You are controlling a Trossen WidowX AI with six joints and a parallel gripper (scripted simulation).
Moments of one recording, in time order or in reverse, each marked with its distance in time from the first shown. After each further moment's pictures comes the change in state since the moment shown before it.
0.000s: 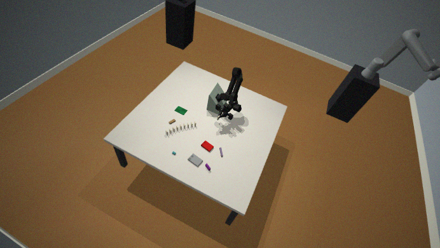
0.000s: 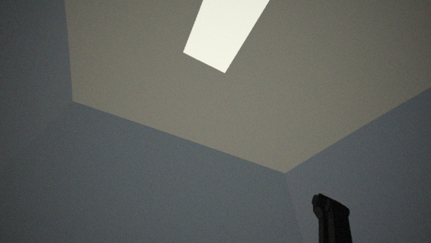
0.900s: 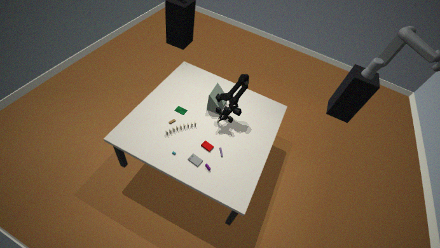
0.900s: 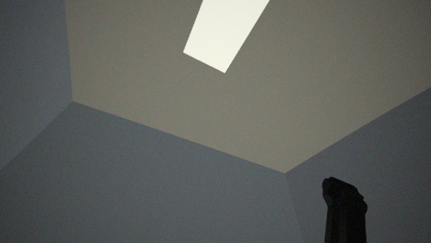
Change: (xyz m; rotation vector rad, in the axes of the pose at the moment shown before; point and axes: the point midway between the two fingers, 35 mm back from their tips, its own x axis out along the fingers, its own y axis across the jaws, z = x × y) arm 0.007 0.011 -0.030 -0.004 0.023 -0.005
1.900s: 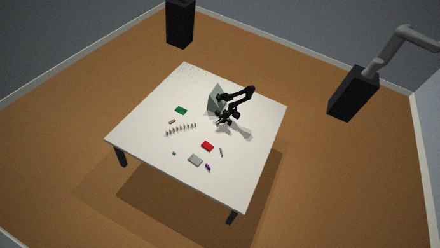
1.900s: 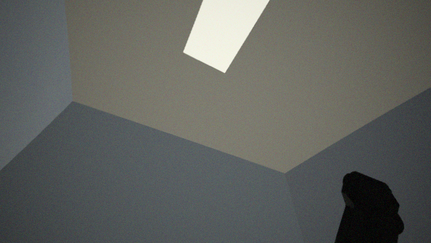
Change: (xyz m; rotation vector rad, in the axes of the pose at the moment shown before) arm 0.009 0.000 -0.037 0.006 -0.012 -0.001
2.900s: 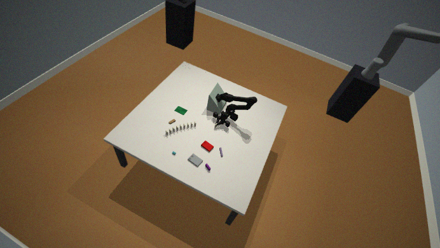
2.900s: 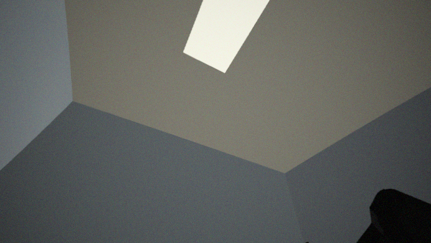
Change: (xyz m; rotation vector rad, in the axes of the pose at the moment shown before) arm 0.005 -0.014 -0.035 0.003 -0.015 0.010
